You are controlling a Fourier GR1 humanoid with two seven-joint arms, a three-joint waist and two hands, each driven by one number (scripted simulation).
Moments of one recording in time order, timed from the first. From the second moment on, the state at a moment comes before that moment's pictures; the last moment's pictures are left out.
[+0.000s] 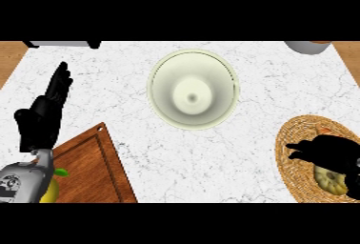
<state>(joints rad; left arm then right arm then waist) -0.22 0.35 -0.06 -1.59 -0.04 0.23 0.17 -0.27 -0.87 0.55 -1.35 1.09 0.56 -0.46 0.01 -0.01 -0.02</state>
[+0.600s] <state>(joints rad) -0.22 0.32 -0.07 -1.60 -0.07 0.23 0.17 -0.31 -0.51 0.42 -1.39 1.02 0.62 -0.19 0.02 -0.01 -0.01</state>
